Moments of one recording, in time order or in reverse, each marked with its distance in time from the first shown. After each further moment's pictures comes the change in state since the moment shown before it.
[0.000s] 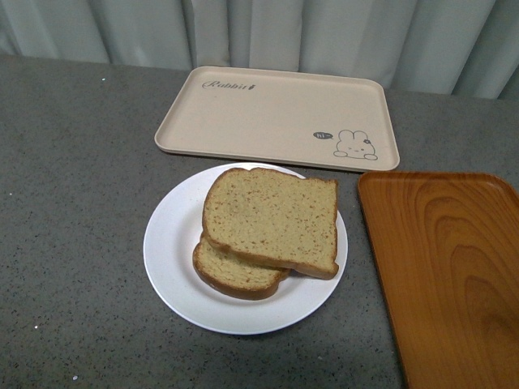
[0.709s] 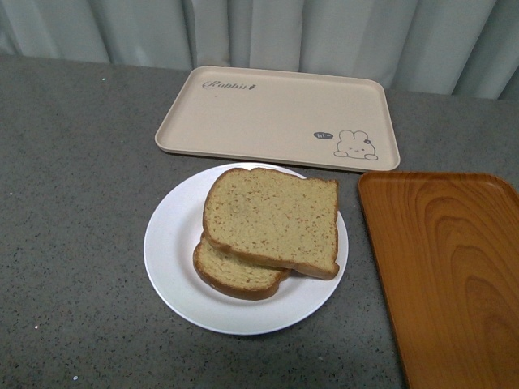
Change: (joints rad) left arm 0.000 0.000 0.000 0.000 0.000 0.000; right arm 0.000 -0.475 -0.031 -0.423 -0.002 0.000
